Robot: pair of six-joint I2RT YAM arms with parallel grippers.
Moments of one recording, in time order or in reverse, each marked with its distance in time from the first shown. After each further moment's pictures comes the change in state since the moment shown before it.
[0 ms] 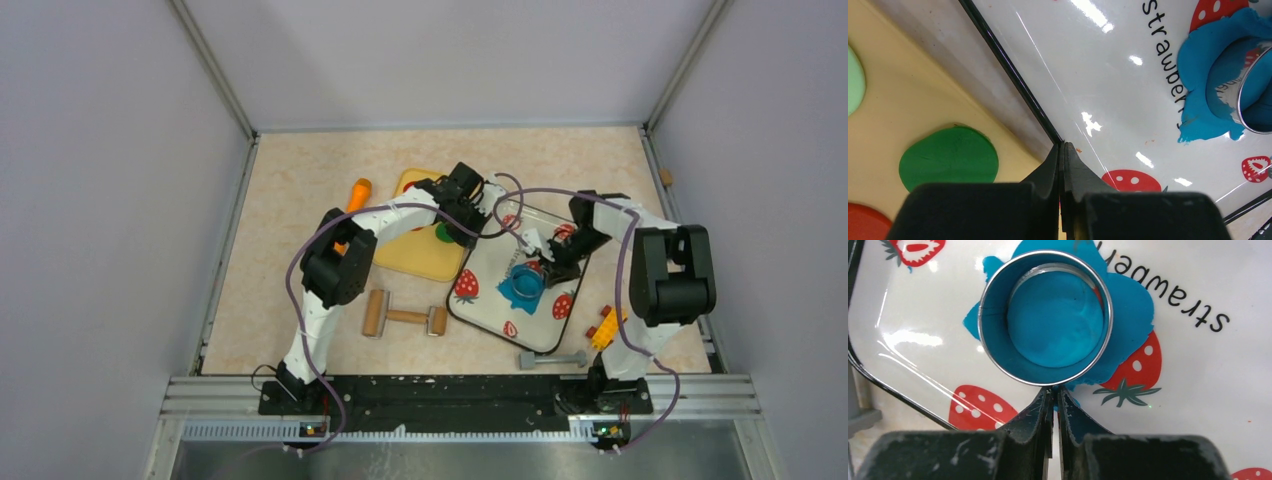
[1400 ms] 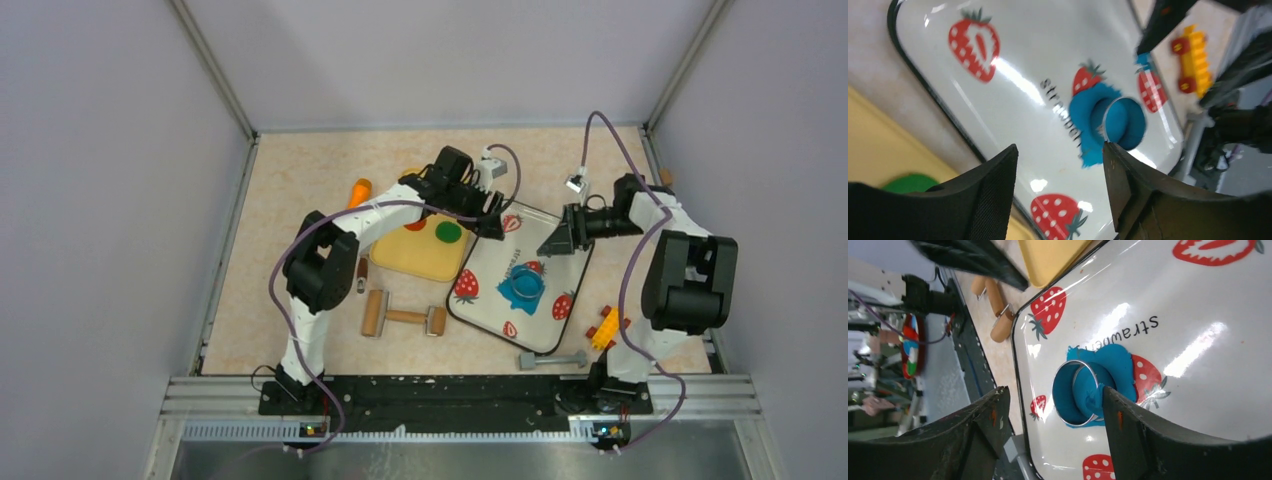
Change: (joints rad) left arm 0.028 -0.104 -0.068 0.182 0.269 -0.176; right arm -0.230 -0.067 0.074 0.005 -0.515 0.881
